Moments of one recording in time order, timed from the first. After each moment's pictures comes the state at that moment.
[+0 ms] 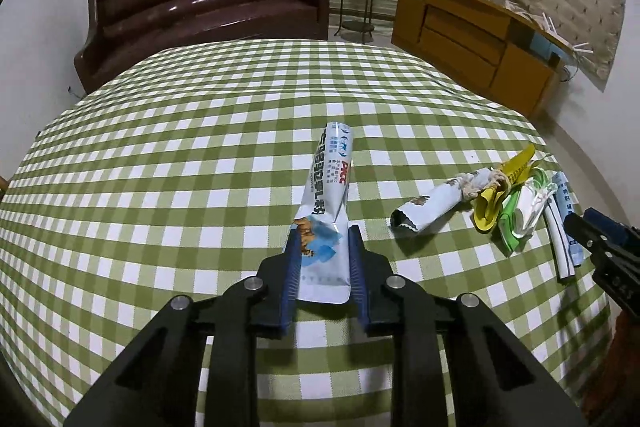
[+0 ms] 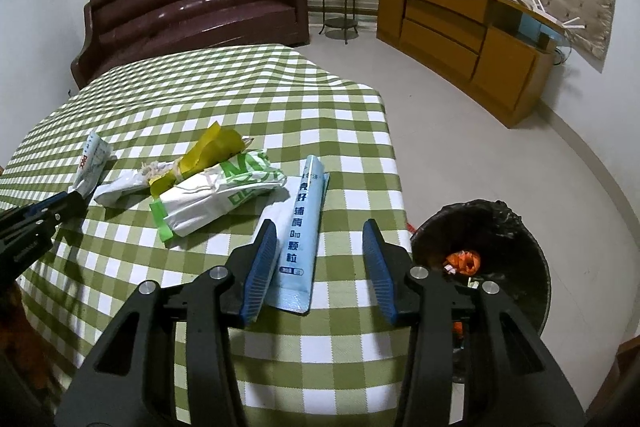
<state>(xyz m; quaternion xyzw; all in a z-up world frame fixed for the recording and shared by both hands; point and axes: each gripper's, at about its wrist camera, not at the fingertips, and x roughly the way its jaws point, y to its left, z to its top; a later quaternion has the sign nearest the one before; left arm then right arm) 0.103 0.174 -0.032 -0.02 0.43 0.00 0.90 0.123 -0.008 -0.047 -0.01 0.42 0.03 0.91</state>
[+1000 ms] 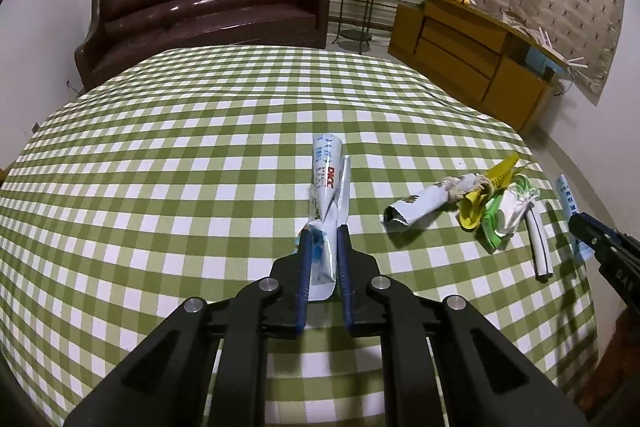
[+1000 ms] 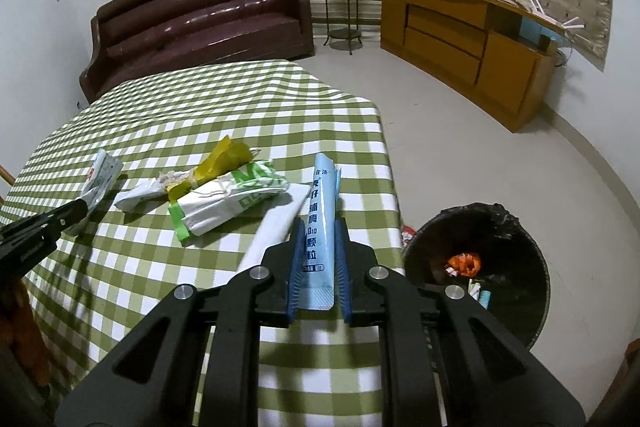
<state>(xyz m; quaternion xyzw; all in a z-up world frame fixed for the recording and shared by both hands) 0.083 0.181 -0.024 -0.04 0.42 -0.01 0.91 0.102 -0.022 -0.031 0.01 0.39 0.03 0.92</state>
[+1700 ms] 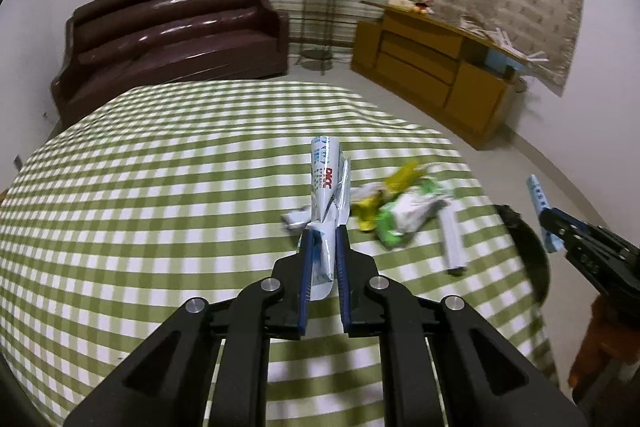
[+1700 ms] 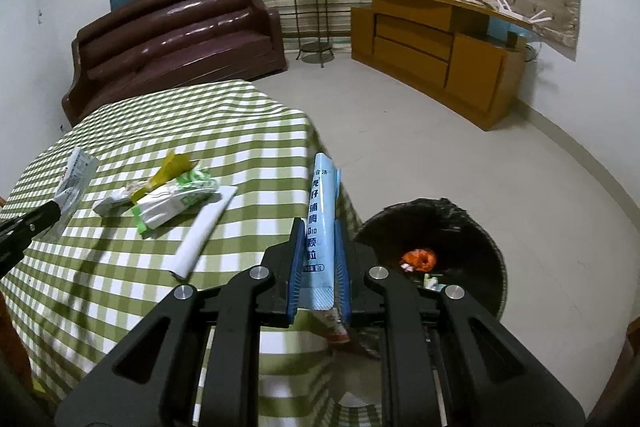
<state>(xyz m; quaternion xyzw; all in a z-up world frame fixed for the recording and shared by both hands) 0.059 0.112 0.012 -0.02 0.38 -0.07 0.92 0.073 -0.088 -0.016 0.03 0.37 -0.01 0.93</state>
